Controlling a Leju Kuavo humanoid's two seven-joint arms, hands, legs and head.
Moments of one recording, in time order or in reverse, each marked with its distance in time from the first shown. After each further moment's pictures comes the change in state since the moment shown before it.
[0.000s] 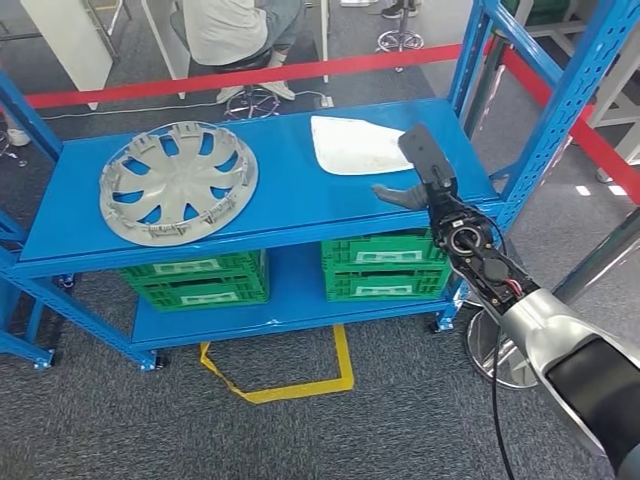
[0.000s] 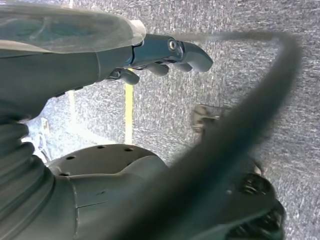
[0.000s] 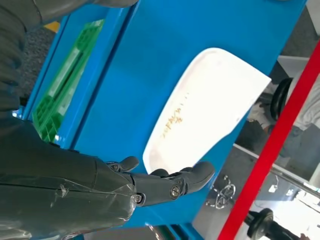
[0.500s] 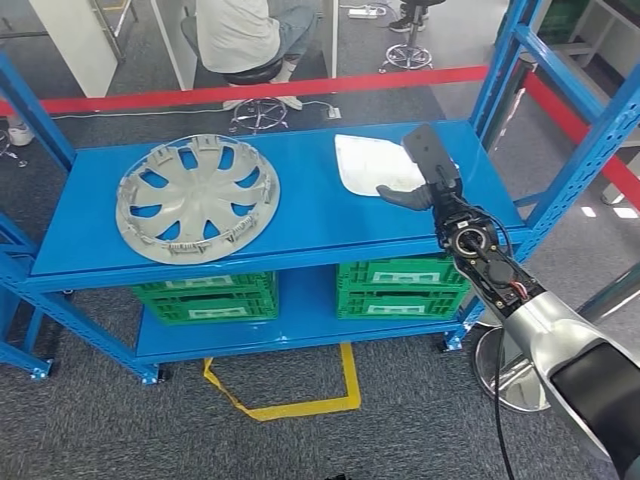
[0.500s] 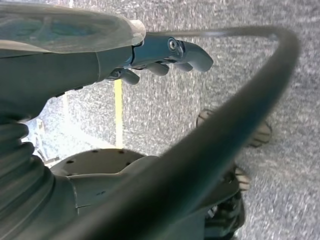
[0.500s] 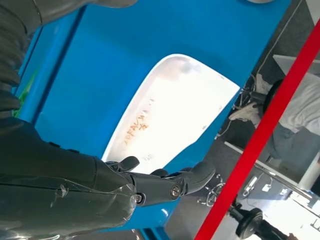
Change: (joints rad) left arm 0.001 0.000 0.000 0.002 0.003 -0.002 -0.006; right arm -0.005 0.000 0.001 -0.006 0.008 0.009 0.013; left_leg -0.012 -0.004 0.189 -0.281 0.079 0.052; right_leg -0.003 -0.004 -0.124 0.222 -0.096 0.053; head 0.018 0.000
